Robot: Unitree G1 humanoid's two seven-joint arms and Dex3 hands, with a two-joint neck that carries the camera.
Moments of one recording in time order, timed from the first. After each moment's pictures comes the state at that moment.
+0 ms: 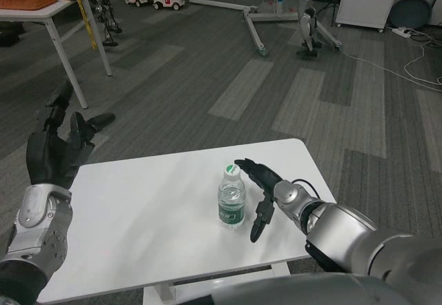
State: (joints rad) left arm -0.54 0.29 -0.44 0.73 -0.75 -0.67 -0.01; right arm -0.56 -0.27 0.44 1.39 0.14 -0.45 0.01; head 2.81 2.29
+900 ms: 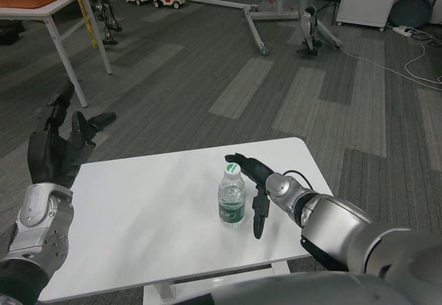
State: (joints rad) left arm -0.54 0.29 -0.45 0.73 -0.75 -0.67 -0.01; right arm -0.60 -0.26 0.52 1.39 0.14 -0.43 0.01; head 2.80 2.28
